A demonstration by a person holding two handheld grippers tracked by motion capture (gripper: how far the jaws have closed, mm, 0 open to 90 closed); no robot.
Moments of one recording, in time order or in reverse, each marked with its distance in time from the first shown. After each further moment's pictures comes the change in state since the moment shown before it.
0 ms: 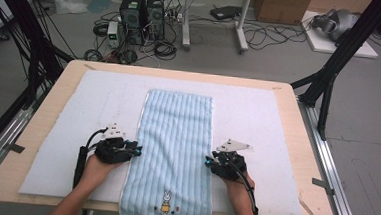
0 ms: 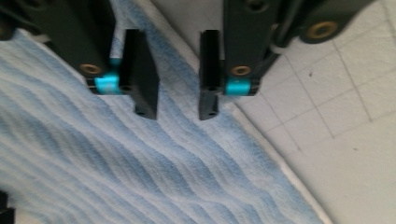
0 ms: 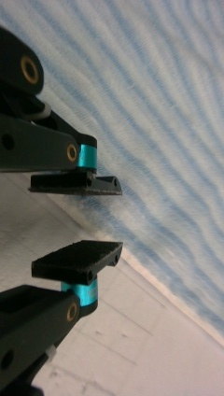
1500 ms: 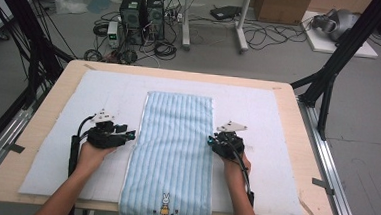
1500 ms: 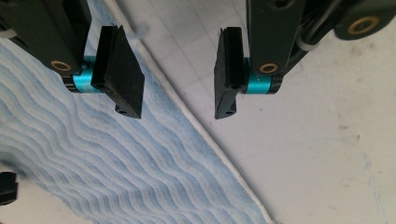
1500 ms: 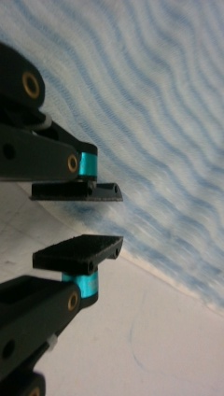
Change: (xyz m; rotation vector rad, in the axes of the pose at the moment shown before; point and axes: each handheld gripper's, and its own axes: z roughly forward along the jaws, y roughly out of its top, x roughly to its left) left arm 0.045 0.023 -0.001 -0.102 0.026 -0.146; right arm -0.033 0.033 0.023 -0.075 -0.127 0.041
